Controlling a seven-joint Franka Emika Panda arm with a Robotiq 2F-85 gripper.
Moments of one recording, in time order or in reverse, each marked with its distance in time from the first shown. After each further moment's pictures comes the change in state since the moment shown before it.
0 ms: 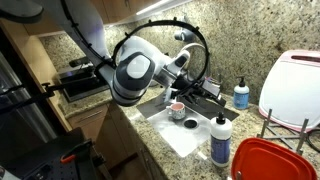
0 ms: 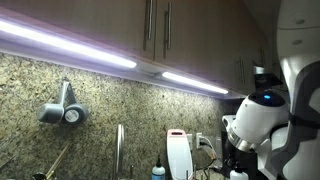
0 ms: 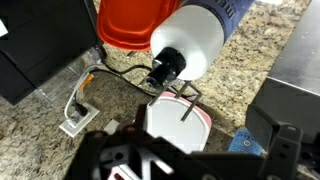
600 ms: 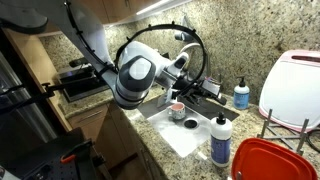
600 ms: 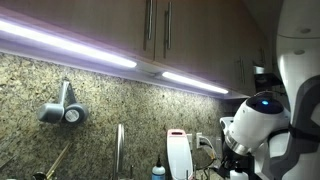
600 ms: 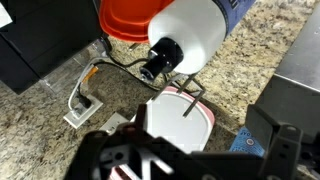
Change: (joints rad) arm 0.037 -0.086 -0.014 0.030 0.030 0.000 0.035
